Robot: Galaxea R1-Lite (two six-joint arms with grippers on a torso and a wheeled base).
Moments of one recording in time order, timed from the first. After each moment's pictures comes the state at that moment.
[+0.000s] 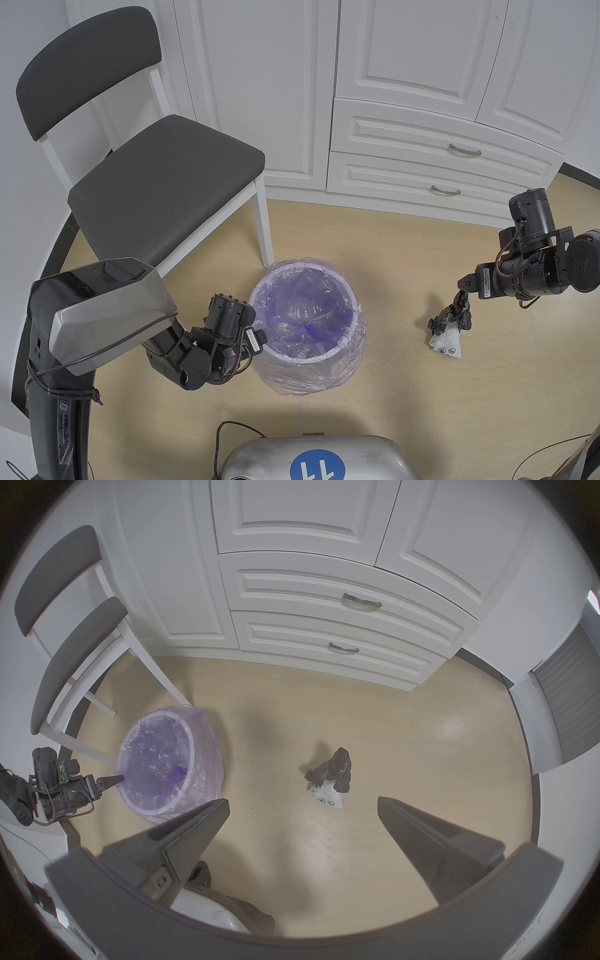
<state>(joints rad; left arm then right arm) -0.48 2.37 -0.99 -0.63 0.28 -0.72 0.26 1.69 -1.02 0.03 -0.30 0.13</state>
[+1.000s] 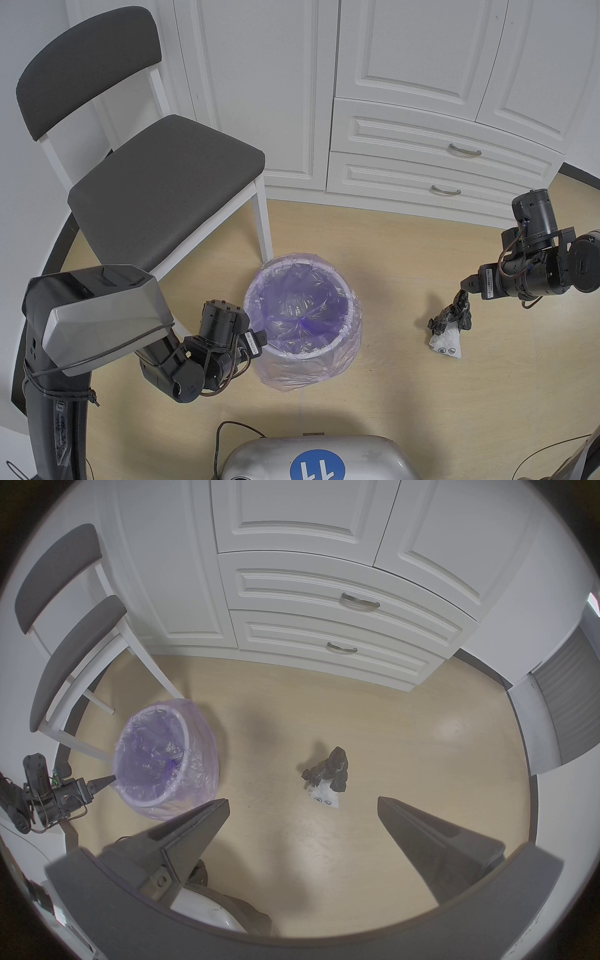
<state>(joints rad) -0.49 2.34 -0.86 -0.83 0.28 -0.67 0.25 1.68 -1.01 0.03 -0.30 0.11</state>
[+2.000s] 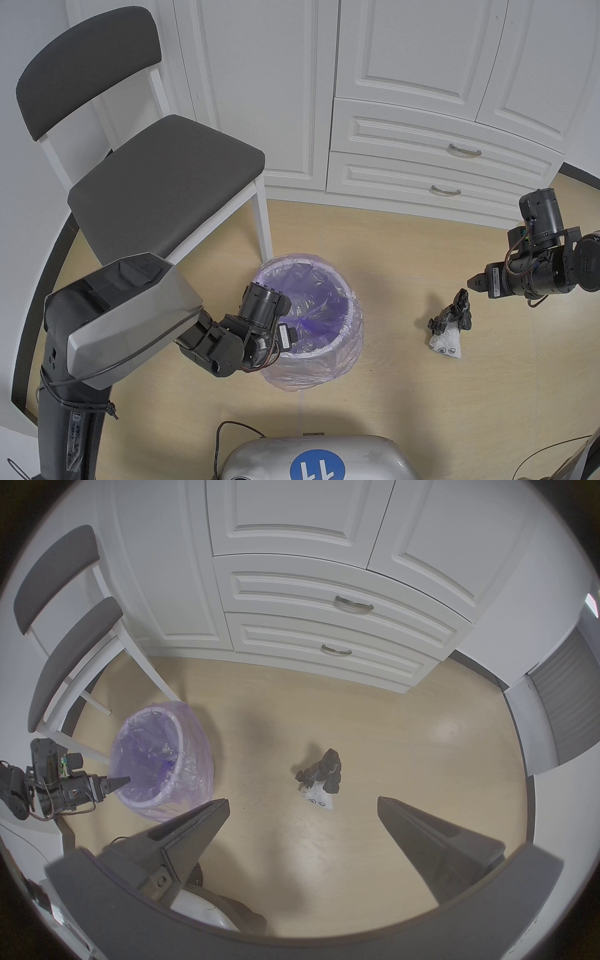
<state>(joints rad) -0.57 2.40 -1.21 -0.42 0.28 -0.58 0.22 1.66 -1.00 0.03 -0.29 0.09</state>
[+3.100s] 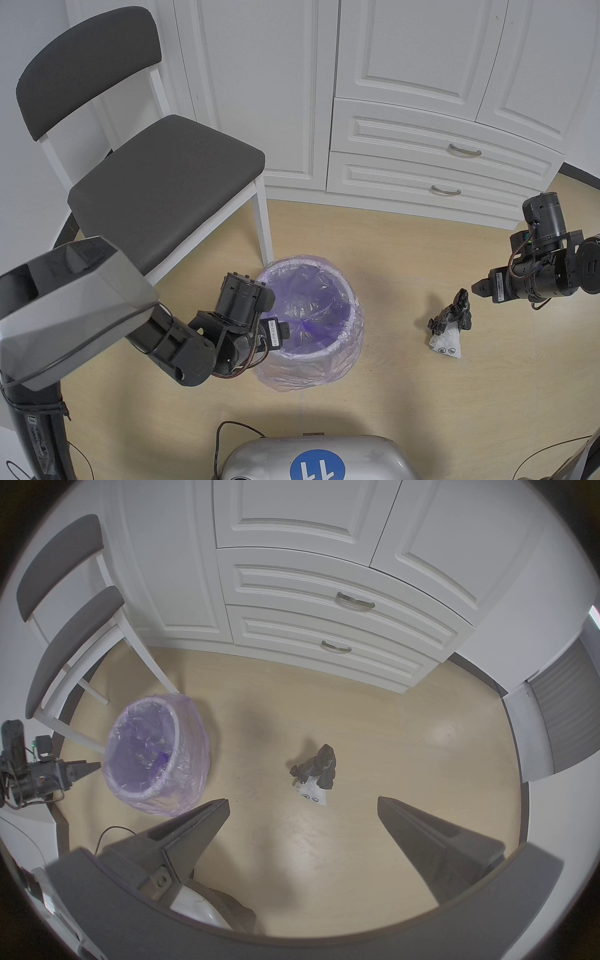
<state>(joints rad) -0.59 2.19 -0.99 -0.50 0.30 -0.54 0.20 1.66 -0.98 0.03 -0.29 0.04</state>
